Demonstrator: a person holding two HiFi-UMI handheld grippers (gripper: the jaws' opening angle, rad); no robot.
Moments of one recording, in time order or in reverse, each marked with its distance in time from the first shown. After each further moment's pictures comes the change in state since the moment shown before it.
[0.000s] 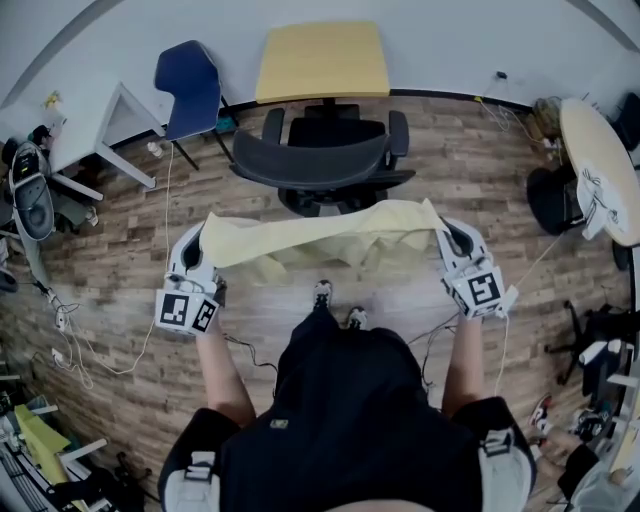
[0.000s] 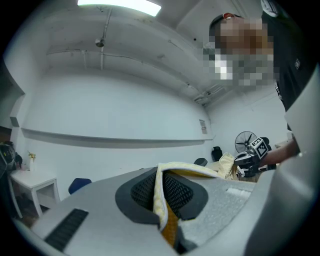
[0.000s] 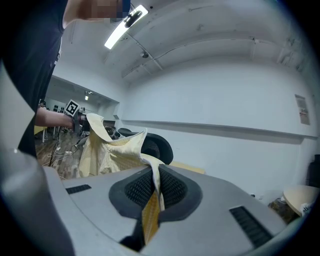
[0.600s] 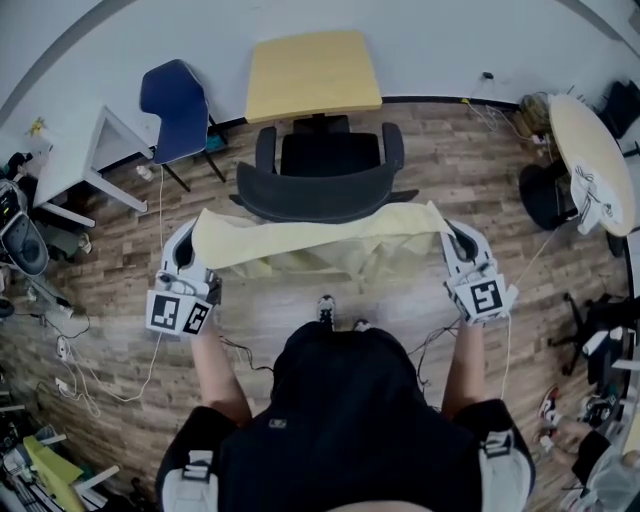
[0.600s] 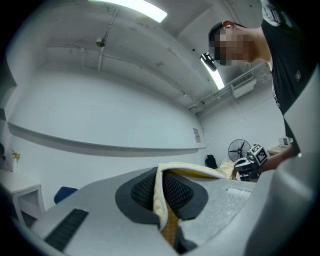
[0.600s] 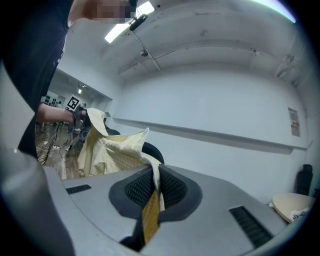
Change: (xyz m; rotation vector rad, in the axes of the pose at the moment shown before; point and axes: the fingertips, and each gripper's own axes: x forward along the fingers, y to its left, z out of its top) left arm 0.064 0.057 0.035 -0.010 -0.099 -0.115; right arm 0.040 -0.014 0.029 -0.045 0.009 -0.121
